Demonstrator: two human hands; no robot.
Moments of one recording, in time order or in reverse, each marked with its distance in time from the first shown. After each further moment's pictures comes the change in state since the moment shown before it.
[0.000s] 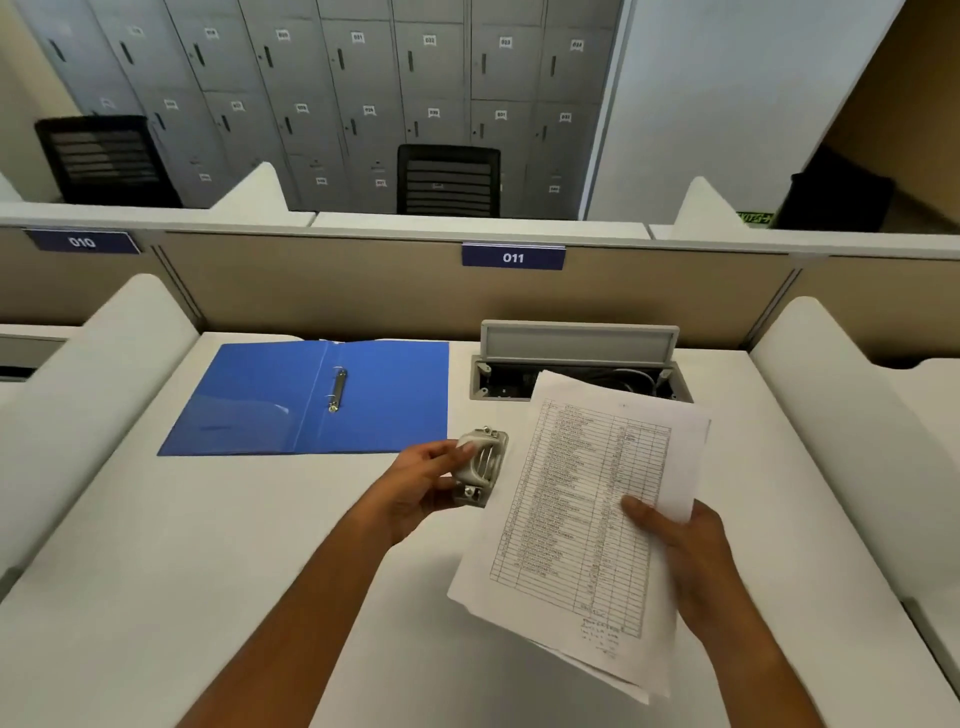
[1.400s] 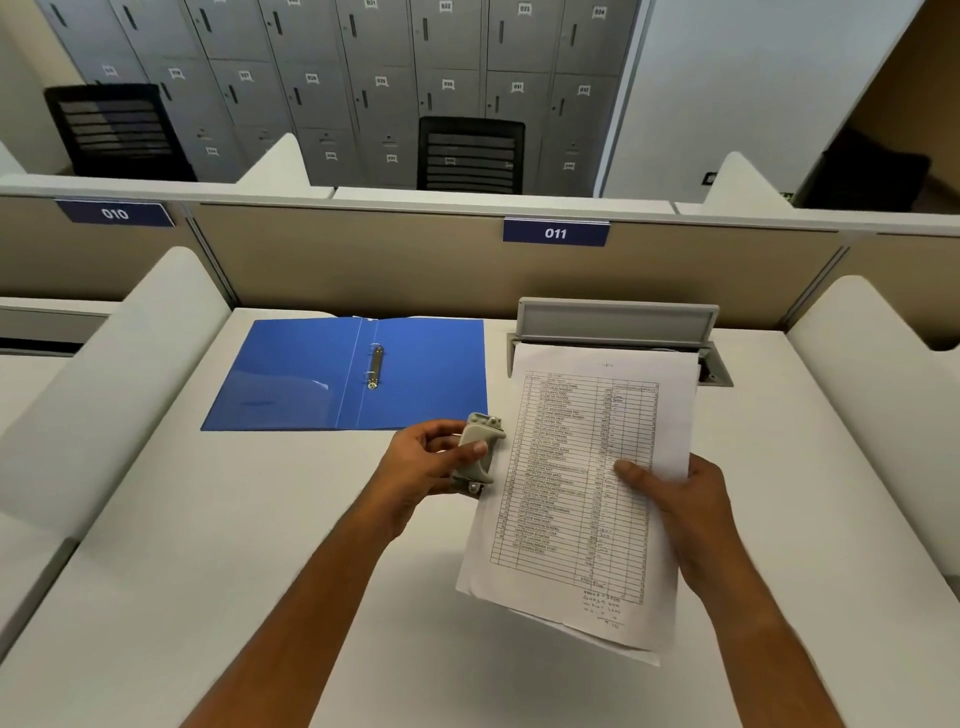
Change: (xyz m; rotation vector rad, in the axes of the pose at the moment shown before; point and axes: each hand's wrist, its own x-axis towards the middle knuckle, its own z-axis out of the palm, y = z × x) left_hand -0.038 0.003 -0.071 0.191 0.159 0.132; right_hand -0.018 0.004 0.086 -0.179 0.006 -0.099
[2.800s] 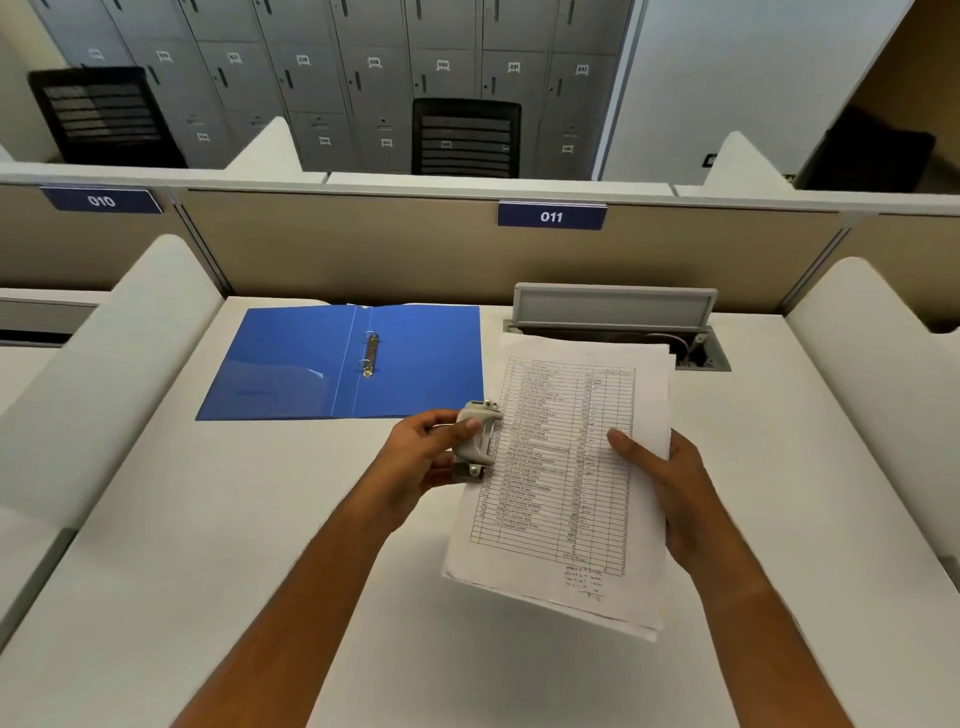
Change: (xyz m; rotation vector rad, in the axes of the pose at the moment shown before) left_hand -0.006 0.005 0.008 -0.159 -0.052 -0.073; right_hand 0.005 -0.006 0.007 0.110 -0.130 0.063
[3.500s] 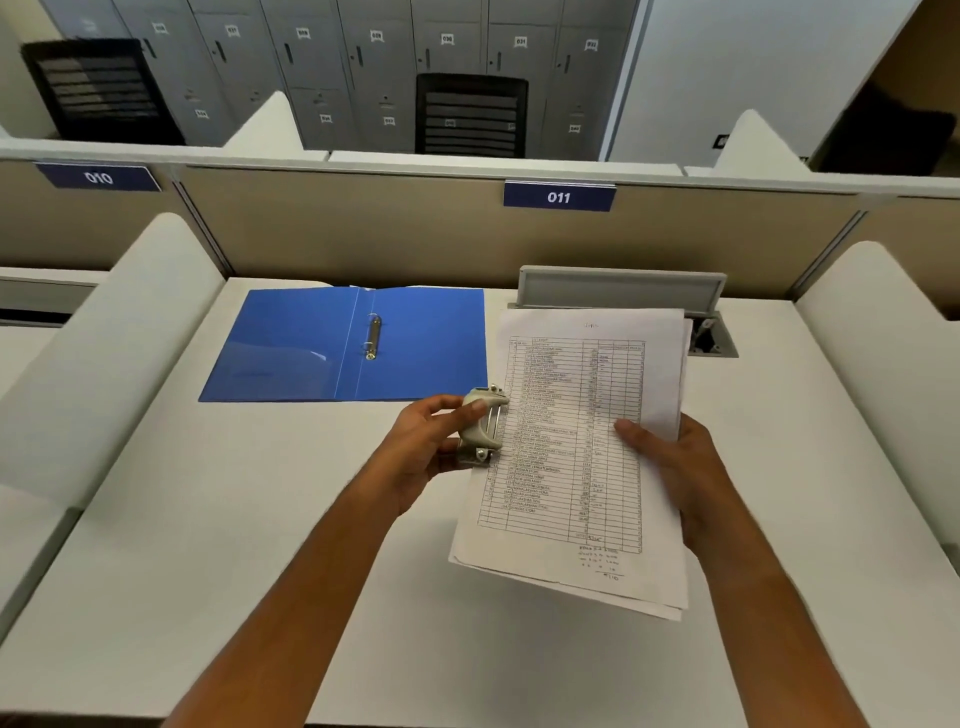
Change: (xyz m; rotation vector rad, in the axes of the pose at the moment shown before) left_hand 0.001 -0.002 0.003 -0.041 -0.025 -0.017; right_hand 0.006 0.001 -0.007 -0.001 0.011 0.048
